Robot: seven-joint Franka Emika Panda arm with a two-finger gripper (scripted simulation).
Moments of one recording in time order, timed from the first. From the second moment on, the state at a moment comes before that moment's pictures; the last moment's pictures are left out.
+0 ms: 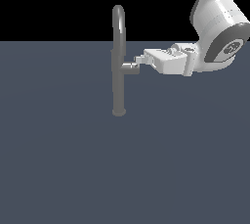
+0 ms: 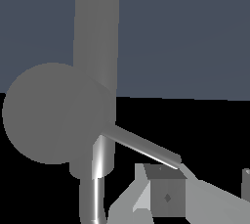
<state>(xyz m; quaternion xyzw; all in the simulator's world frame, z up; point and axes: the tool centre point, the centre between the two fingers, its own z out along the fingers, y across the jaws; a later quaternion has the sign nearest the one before) 0.001 -0.039 0.236 -0.53 0.47 0.51 0.48</state>
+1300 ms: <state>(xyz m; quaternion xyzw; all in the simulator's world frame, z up) 0.013 -0.039 0.192 -0.54 0.46 0.51 0.49</state>
